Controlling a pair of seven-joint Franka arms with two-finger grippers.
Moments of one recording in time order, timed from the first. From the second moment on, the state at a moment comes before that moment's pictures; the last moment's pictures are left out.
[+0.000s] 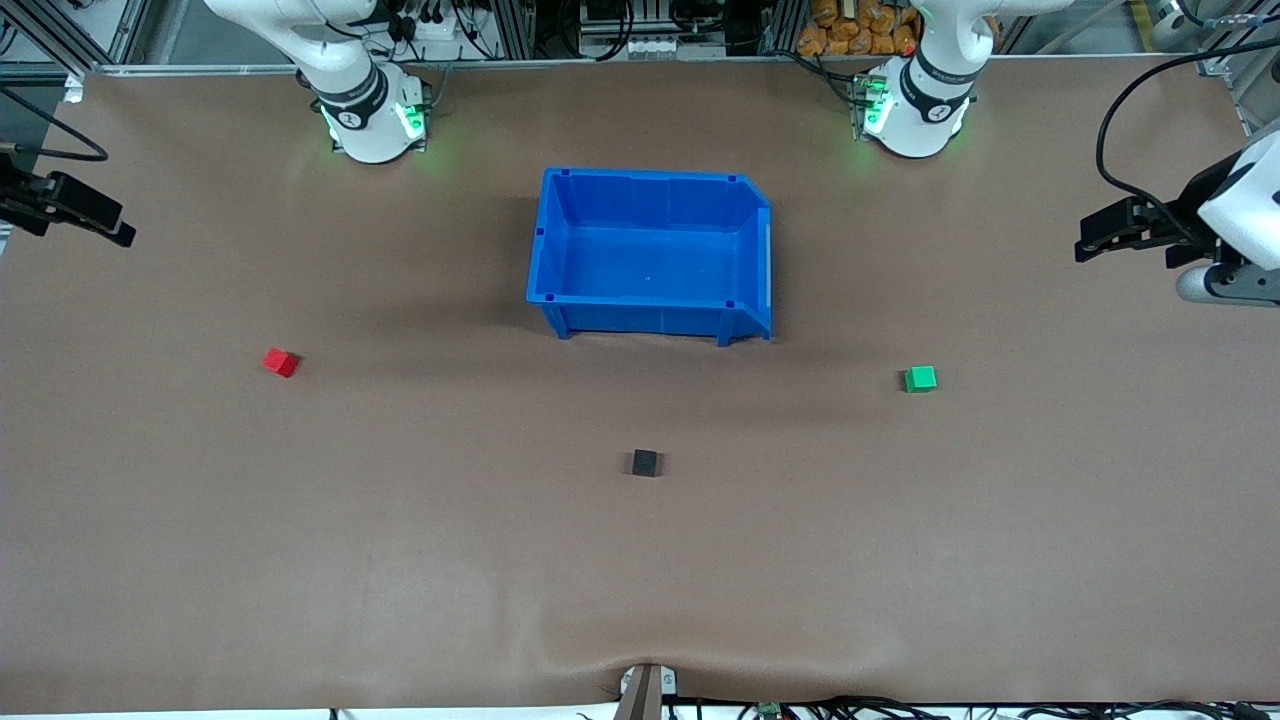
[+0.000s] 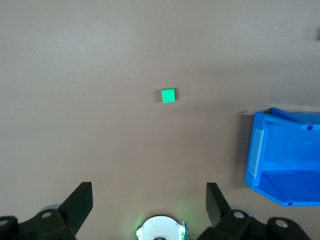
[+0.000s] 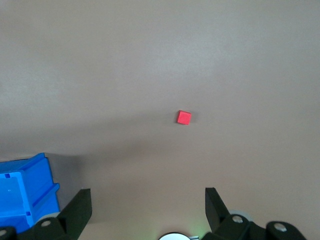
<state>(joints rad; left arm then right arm) -0.04 0.09 -0.03 -1.47 0.01 1.42 0.01 -0.01 -0.05 -0.06 -1.55 0.01 1.44 0.09</state>
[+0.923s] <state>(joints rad) -0.03 0.09 -0.04 -1.95 0.01 1.94 -0.13 -0.03 0.19 -0.06 -1.54 0.01 1.53 0.09</state>
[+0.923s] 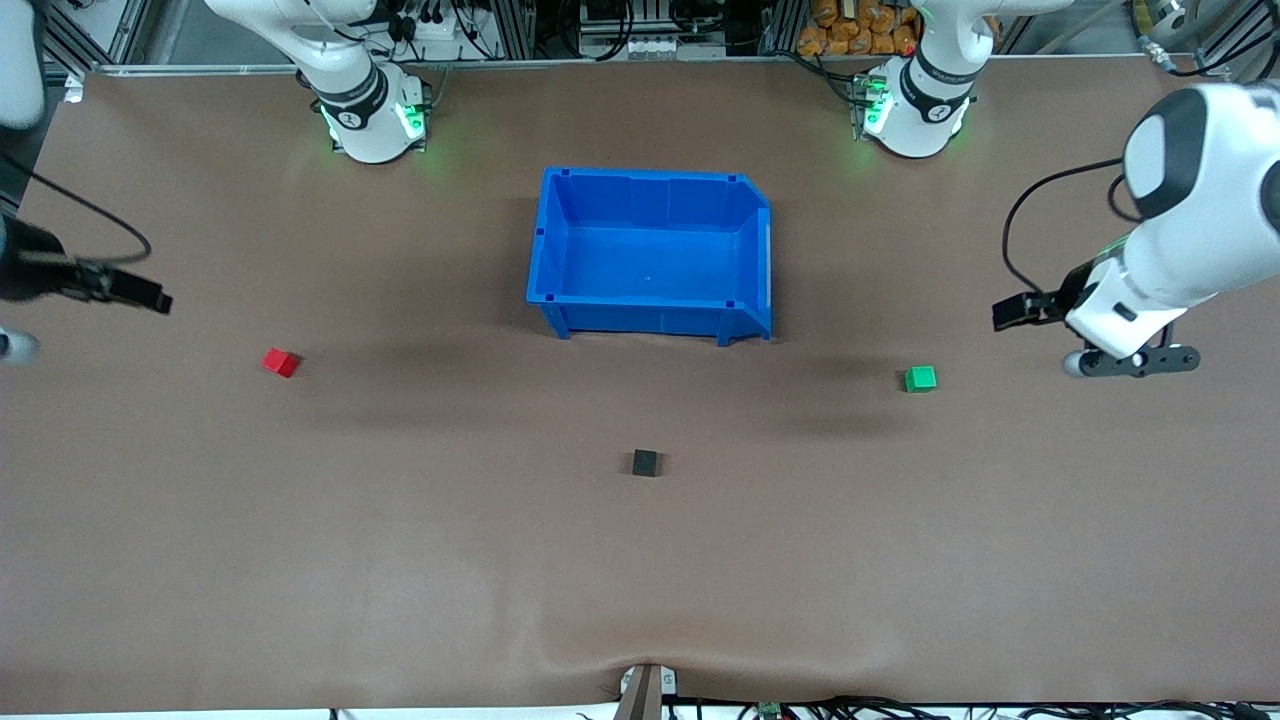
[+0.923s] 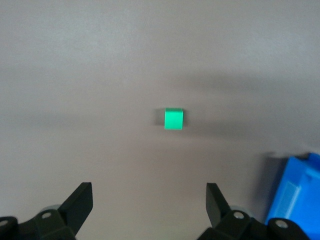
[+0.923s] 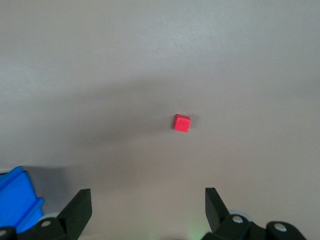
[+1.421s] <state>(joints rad) -0.01 0.14 -0.03 -2.16 0.01 2.25 -0.16 -0.11 0.49 -0.07 -1.53 0.01 1.59 0.10</state>
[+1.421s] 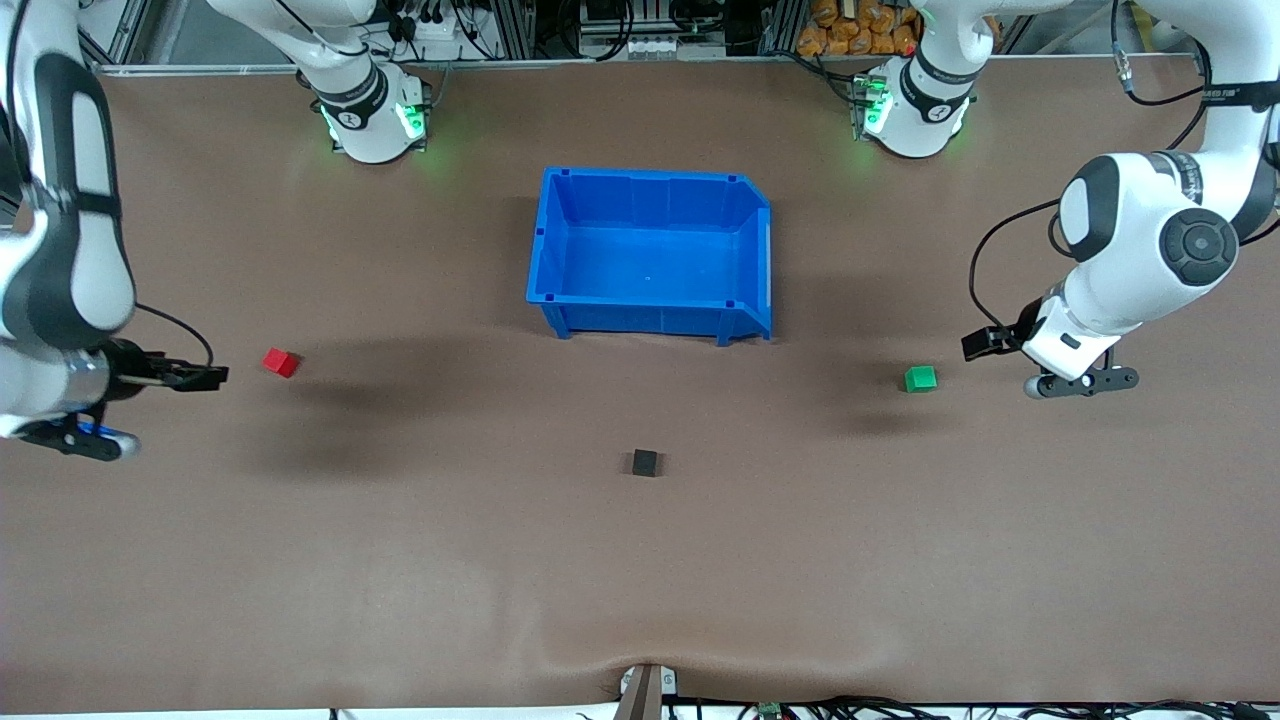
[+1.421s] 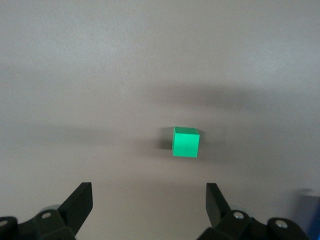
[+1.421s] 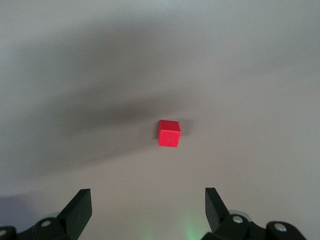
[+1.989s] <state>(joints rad) -0.03 0.32 -0.06 -2.17 0.01 2.43 -0.18 -0.19 0.61 -0.07 -1.66 0.02 1.79 0.15</state>
